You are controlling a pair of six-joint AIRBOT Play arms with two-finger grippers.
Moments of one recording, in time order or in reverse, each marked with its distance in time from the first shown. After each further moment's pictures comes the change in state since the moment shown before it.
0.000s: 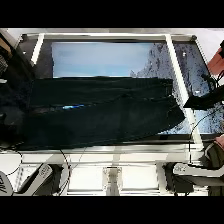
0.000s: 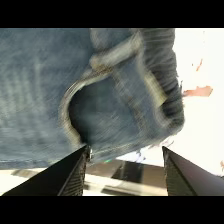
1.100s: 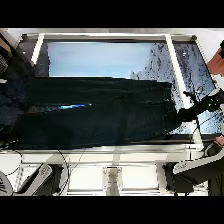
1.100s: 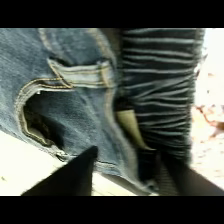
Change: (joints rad) left arm -0.001 -0.001 0.046 0.048 0.011 -0.040; right arm -0.038 -0.275 -0.076 0.039 0.114 -0.172
